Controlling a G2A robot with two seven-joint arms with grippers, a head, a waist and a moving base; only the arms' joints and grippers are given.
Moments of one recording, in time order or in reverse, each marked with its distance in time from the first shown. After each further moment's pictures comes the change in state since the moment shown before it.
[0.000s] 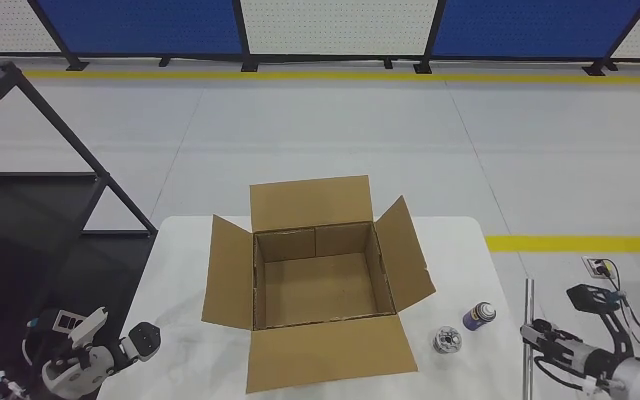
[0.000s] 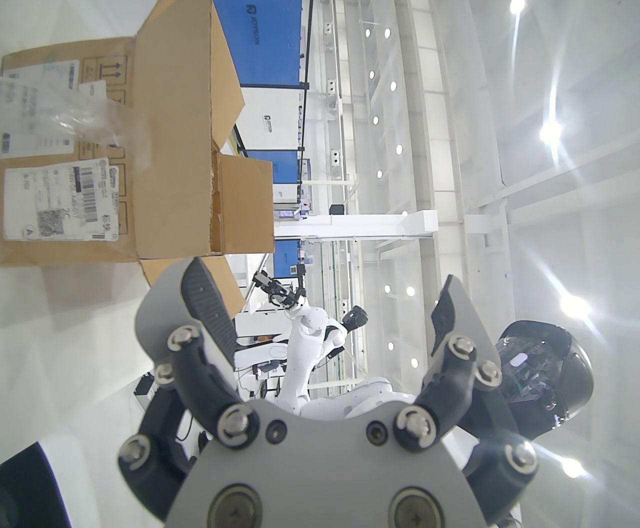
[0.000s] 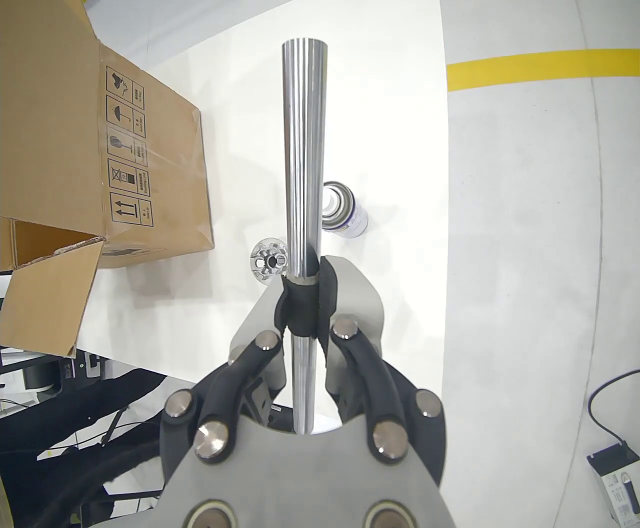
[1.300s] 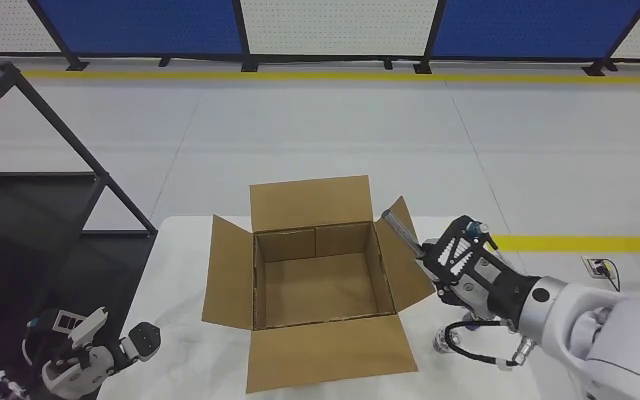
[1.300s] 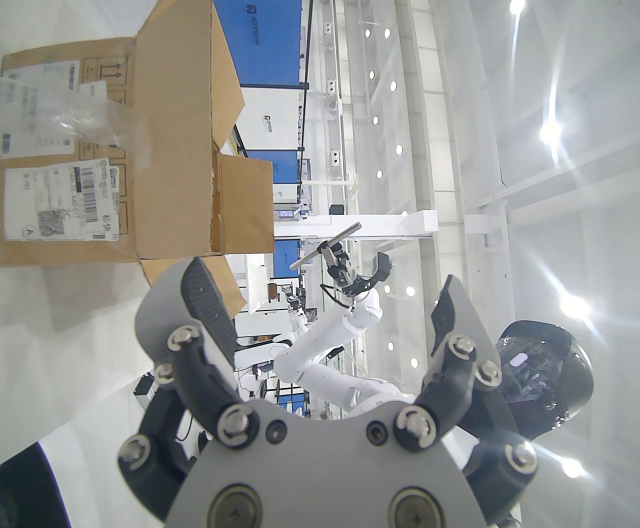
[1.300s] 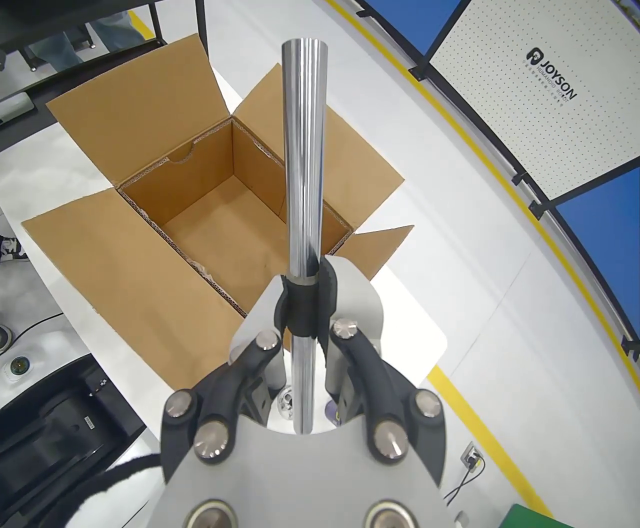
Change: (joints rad) left arm 0.000 0.000 0.000 0.000 0.000 0.000 0.000; right arm 0.639 0.066 -0.606 -0.244 -0.192 -0.283 0.104
